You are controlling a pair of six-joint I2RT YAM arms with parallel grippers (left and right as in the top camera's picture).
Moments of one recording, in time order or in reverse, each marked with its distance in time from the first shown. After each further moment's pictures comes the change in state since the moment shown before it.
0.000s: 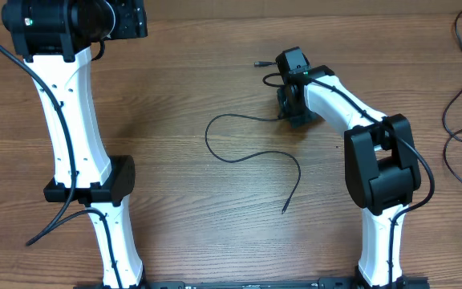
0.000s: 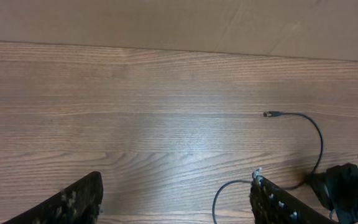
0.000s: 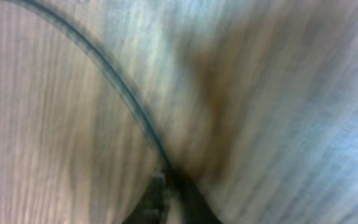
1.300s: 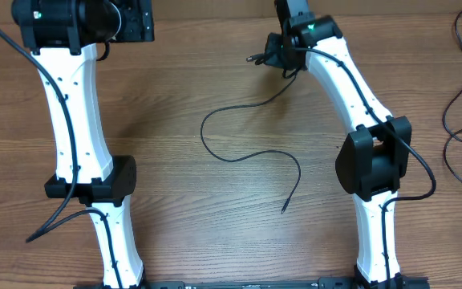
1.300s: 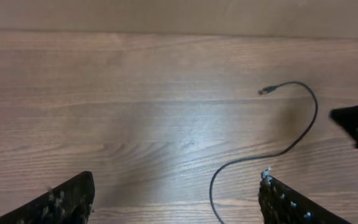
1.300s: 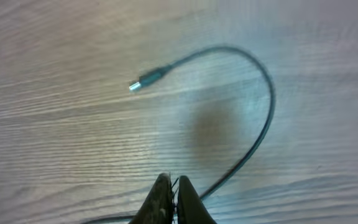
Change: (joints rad) left arm -0.013 0.000 -0.083 0.006 0.000 0.026; right arm -0.007 0.122 0.659 -0.244 -0.092 -1.075
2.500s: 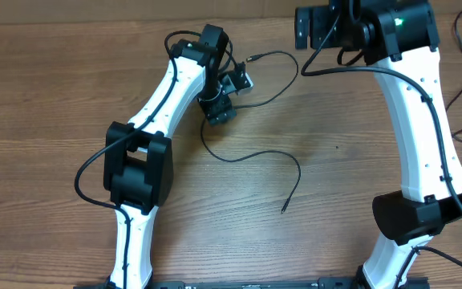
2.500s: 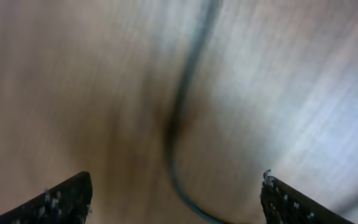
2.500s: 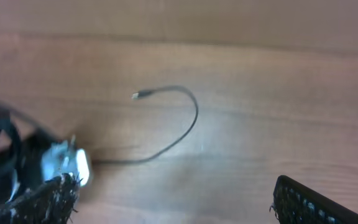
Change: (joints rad) left arm -0.295 0.000 -1.069 0.629 0.008 0.885; right arm -0.047 -0.388 0.090 -0.293 0.051 -0.291
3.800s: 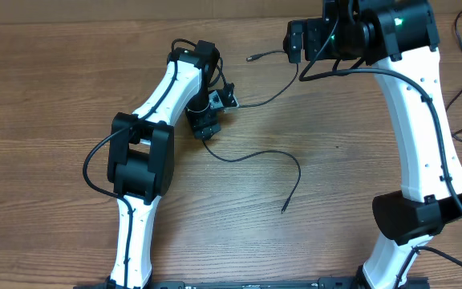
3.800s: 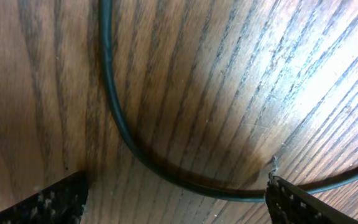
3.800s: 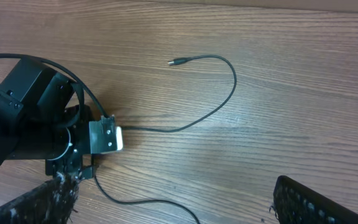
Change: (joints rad) left arm 0.035 0.101 -0.016 -0.143 -0.092 0.077; right arm 0.000 0.000 0.000 -0.083 -0.158 0.001
